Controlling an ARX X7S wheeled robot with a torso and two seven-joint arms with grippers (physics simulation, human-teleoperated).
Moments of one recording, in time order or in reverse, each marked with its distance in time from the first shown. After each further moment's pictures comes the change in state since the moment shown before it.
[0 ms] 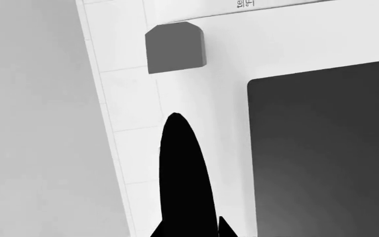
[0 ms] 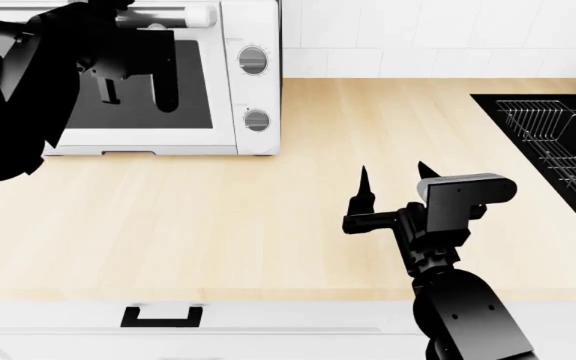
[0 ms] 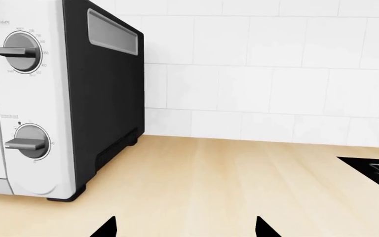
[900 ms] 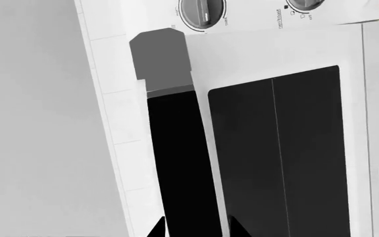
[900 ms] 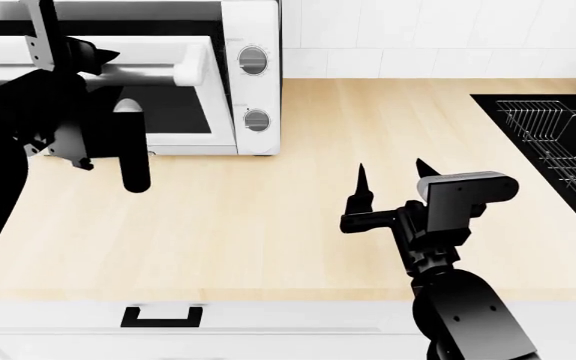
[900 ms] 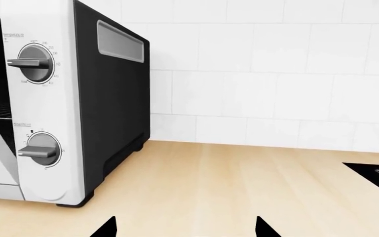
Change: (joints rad) left arm 0.220 -0.372 -0.083 0.697 0.007 -0.199 0.045; right arm -0.001 0.013 -0.015 -0.039 0.026 0.013 0.017
